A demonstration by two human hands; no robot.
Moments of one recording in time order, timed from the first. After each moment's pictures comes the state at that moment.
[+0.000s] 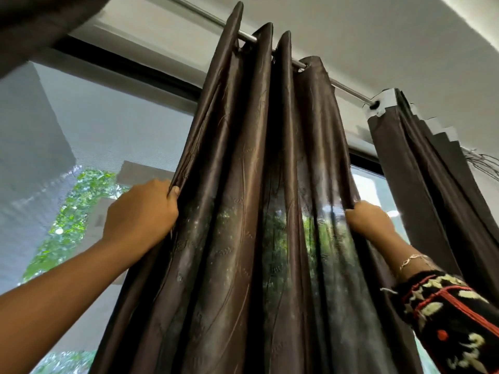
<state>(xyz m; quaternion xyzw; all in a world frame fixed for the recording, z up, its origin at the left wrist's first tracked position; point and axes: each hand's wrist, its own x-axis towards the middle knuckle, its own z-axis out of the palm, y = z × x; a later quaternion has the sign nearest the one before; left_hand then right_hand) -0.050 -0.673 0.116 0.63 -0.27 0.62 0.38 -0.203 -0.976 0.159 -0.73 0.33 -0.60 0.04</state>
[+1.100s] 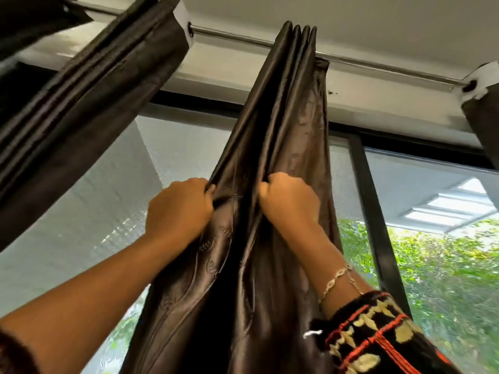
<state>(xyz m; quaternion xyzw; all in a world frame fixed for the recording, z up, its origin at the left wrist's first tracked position) -0.053 -0.603 0.125 0.66 -0.18 0.67 0.30 -0.104 -0.746 0.161 -0.73 -0.03 -0.69 0.03</state>
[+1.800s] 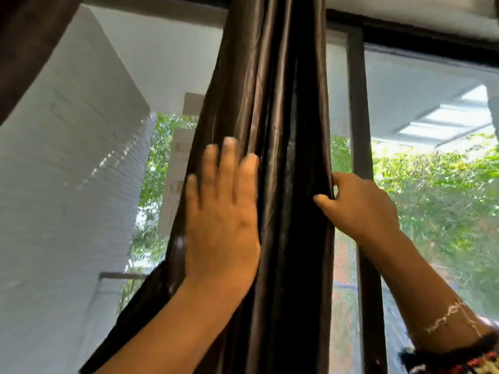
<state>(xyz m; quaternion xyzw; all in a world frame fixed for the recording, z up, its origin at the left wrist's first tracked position) -0.113 -0.694 -0.038 0.65 -0.24 0.67 0.25 -0.157 -0.857 0.018 -0.80 0.09 -0.59 0.02</state>
